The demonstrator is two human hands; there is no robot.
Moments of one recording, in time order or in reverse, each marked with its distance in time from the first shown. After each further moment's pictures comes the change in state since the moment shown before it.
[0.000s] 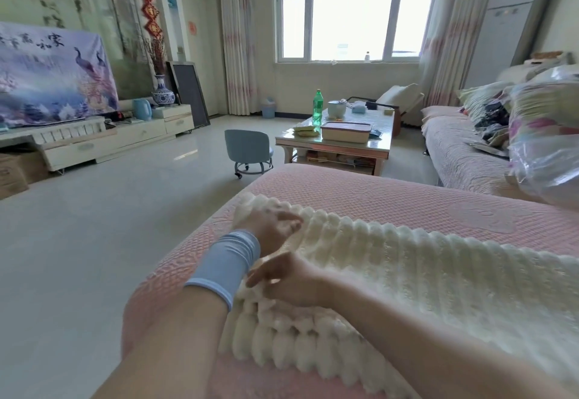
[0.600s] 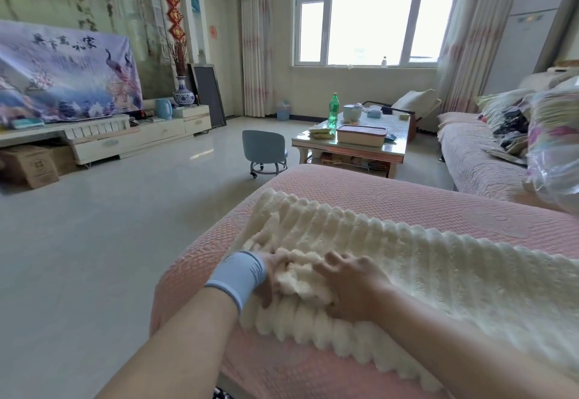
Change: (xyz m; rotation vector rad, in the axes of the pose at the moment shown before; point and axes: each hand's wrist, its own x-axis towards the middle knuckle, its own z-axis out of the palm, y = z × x) left_hand -0.056 -0.035 0.020 0.539 -0.578 -0.136; right_hand -0.056 0.027 -0.017 -1.197 0.085 -0.053
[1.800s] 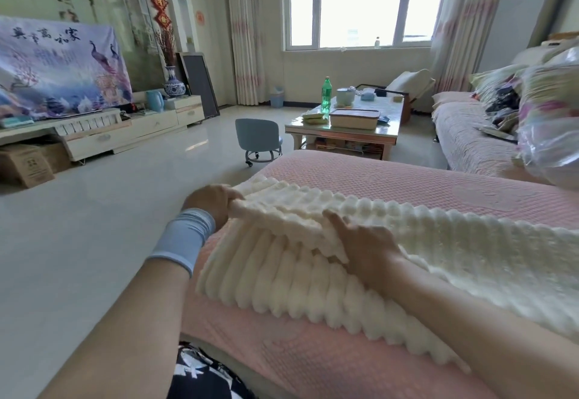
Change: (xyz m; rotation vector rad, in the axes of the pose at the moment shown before) left_hand -0.031 -0.067 -0.038 -0.188 0.624 -0.187; right_hand -0.027 0.018 -0.021 0.105 0.214 0.255
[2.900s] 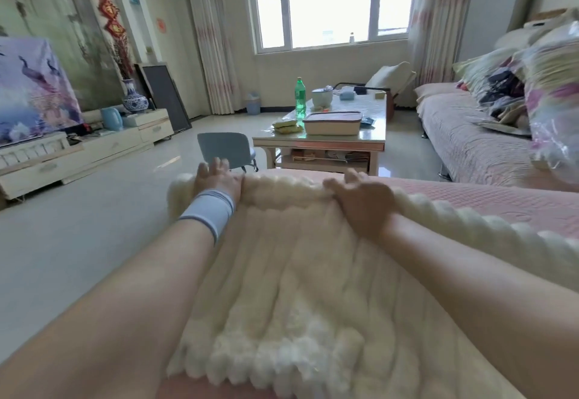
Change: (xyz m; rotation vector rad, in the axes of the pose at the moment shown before) left_hand 0.304 0.107 0.077 0.502 0.011 -0.065; right_hand 0.231 0.190 0.085 -0.043 0.158 0.151
